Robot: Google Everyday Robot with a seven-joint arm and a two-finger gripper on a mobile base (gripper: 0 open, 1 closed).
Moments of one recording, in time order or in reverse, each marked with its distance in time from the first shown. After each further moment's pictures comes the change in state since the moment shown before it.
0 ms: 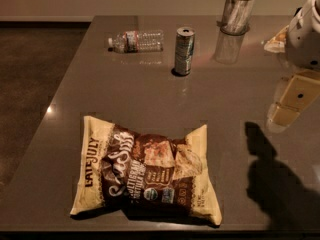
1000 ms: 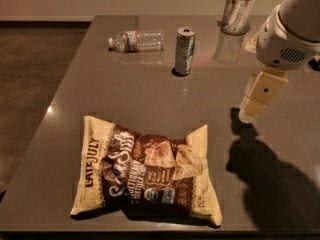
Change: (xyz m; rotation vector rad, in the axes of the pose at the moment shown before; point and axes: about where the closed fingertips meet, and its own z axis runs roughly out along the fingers) arm -0.024 -0.027 0.037 0.006 -0.032 0.036
